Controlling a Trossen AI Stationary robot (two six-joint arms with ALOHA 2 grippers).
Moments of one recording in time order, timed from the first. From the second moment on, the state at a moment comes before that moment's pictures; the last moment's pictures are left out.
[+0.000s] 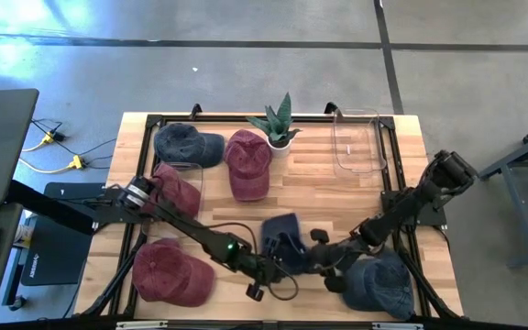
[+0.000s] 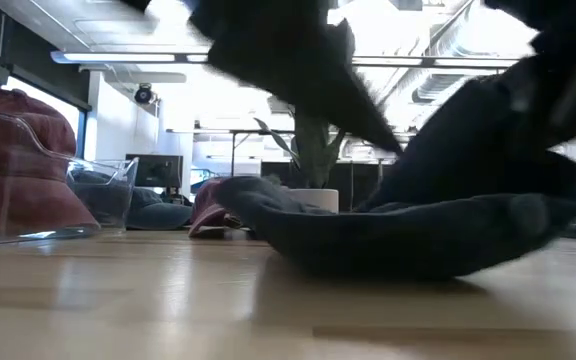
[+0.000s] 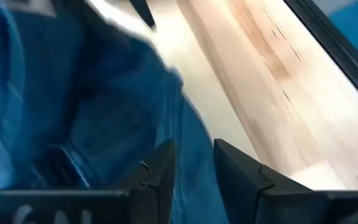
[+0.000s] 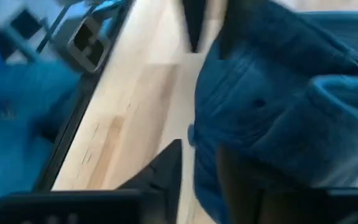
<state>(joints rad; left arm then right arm) -0.49 2.04 1.45 -0.19 -0.22 0.01 0.62 1.57 0.69 0.20 0.16 0.47</state>
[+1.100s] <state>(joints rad) -0.35 2.18 1.52 -0.18 -0.34 -0.22 0.73 1.54 0.66 -0.03 0.71 0.70</state>
